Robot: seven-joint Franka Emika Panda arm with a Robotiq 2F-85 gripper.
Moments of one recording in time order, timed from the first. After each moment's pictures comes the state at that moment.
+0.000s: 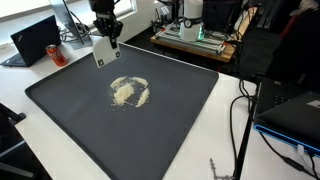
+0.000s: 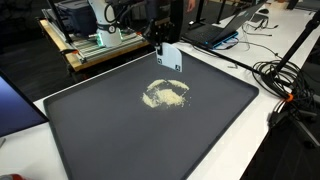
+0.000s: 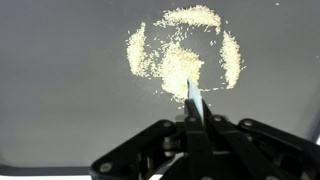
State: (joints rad) arm 0.02 0.16 -0.14 -2.06 0.07 2.31 -0.20
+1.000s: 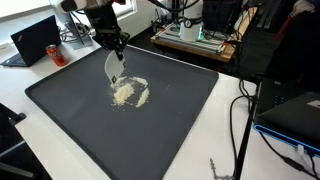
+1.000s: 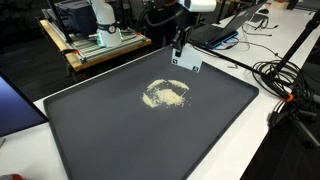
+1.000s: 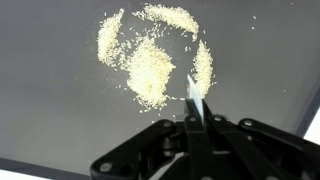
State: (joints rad) arm 0.01 0.38 -0.02 -1.73 0.00 2.03 -0.30
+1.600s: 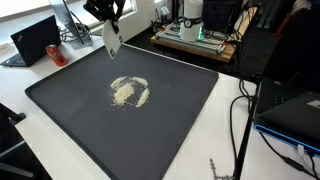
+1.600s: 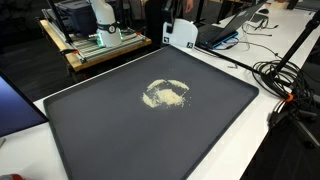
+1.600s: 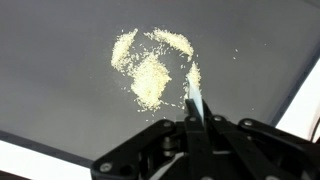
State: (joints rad) arm -0.03 0.22 -0.01 -1.75 0.00 1.87 -0.48
